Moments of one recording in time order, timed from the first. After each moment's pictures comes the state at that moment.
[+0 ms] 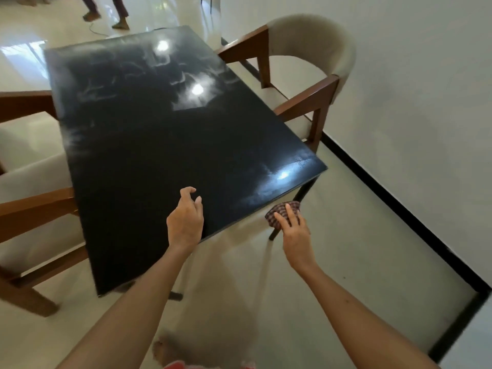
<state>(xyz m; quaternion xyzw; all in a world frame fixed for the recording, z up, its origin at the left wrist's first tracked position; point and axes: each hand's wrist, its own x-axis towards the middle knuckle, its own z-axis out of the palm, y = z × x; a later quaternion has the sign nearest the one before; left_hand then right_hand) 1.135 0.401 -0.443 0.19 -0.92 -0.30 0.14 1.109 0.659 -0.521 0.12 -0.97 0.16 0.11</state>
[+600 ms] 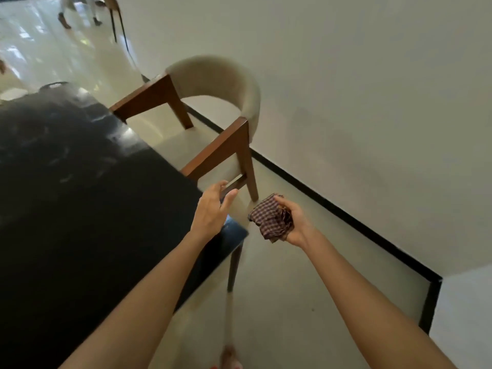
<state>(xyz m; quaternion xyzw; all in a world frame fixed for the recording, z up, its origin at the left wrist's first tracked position) 0.863 0.631 -0.387 -0.07 -0.88 -0.48 0.00 0.888 0.839 -0.392 -0.35 -0.46 0.79 -0.19</state>
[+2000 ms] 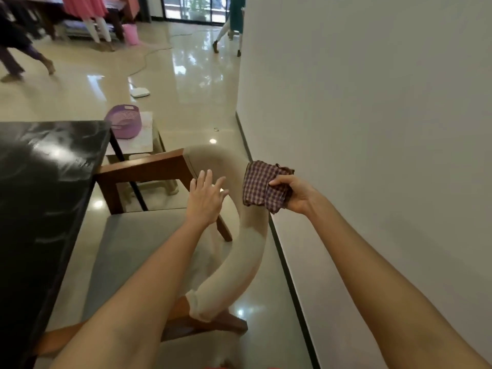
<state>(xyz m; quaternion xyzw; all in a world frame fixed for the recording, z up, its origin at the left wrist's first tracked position) 0.238 0.719 -0.365 0.18 -0.98 -0.02 0.08 0.130 0.911 -0.285 -0.05 -0.61 0.68 -0.40</state>
